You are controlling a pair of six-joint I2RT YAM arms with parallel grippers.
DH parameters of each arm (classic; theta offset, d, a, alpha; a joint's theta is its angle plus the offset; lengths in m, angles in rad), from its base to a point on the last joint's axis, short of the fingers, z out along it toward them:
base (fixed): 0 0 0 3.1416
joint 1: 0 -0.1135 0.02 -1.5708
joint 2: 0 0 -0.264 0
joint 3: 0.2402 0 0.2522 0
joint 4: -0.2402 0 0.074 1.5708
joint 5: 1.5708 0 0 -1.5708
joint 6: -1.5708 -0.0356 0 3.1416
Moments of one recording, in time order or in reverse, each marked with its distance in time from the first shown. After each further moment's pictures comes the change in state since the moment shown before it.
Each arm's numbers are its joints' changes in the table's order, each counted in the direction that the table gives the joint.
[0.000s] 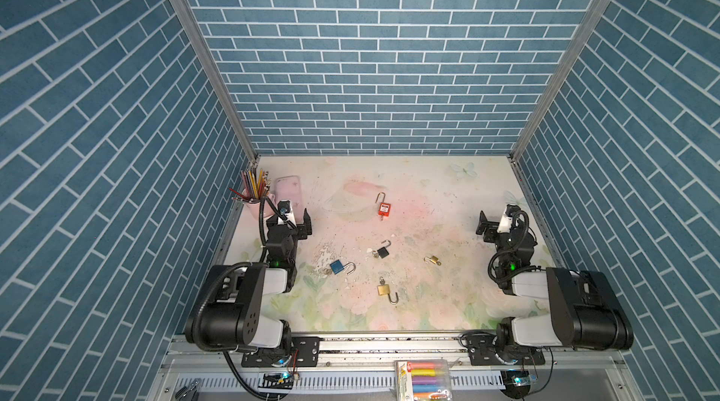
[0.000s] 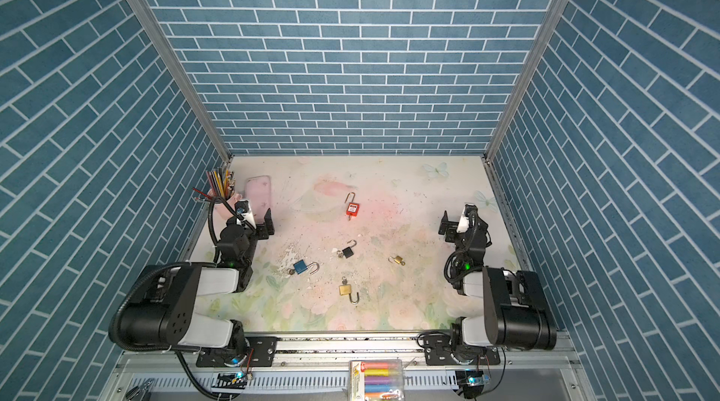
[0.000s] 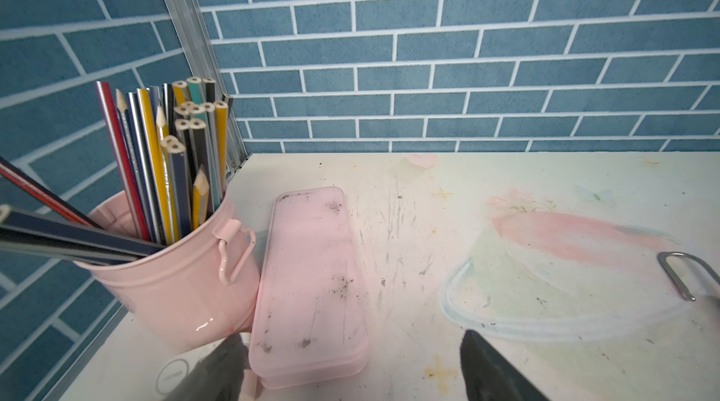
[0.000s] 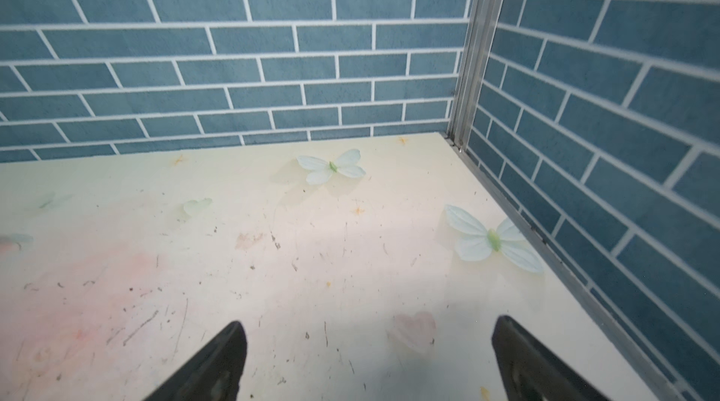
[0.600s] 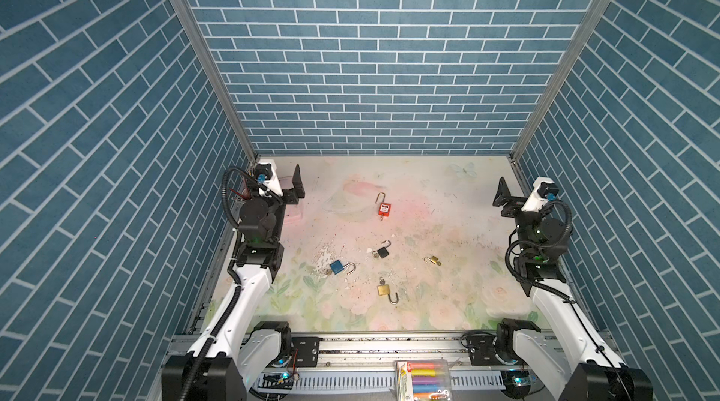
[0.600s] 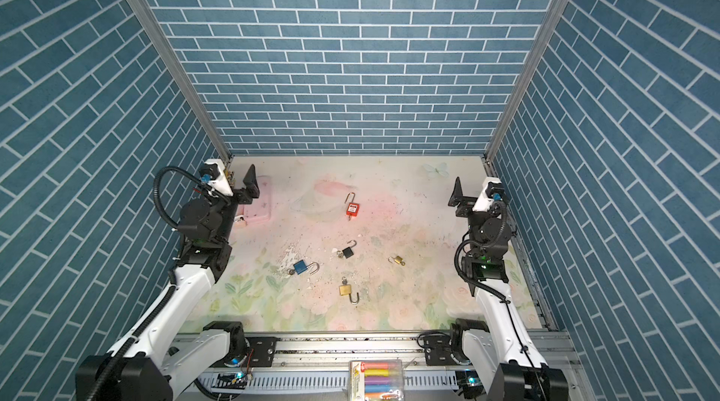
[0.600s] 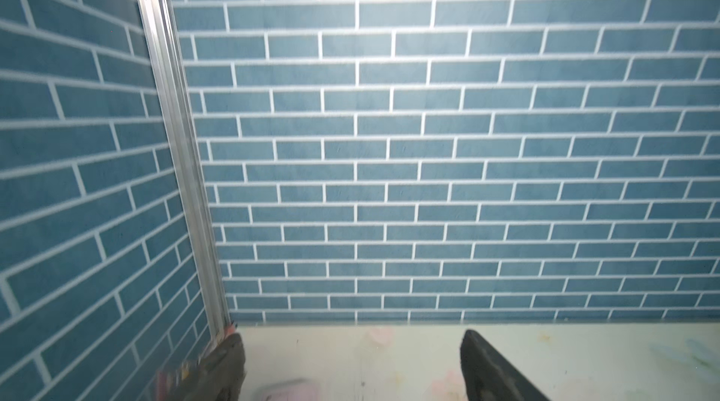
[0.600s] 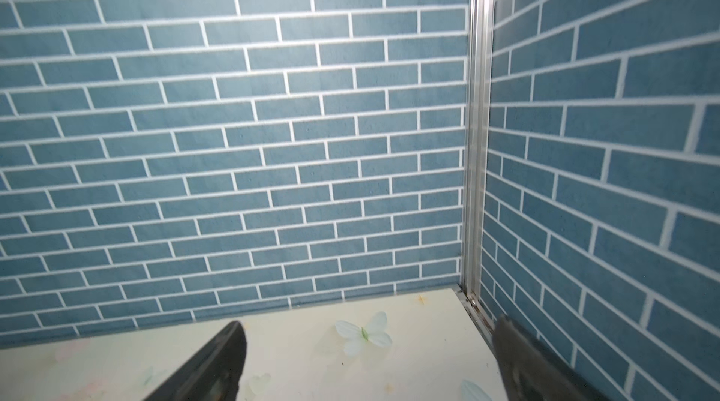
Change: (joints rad) left arm 0.002 0.427 0.415 -0.468 0.116 0.021; right arm 0.000 0.481 0.274 -0.385 -0.060 -0.084
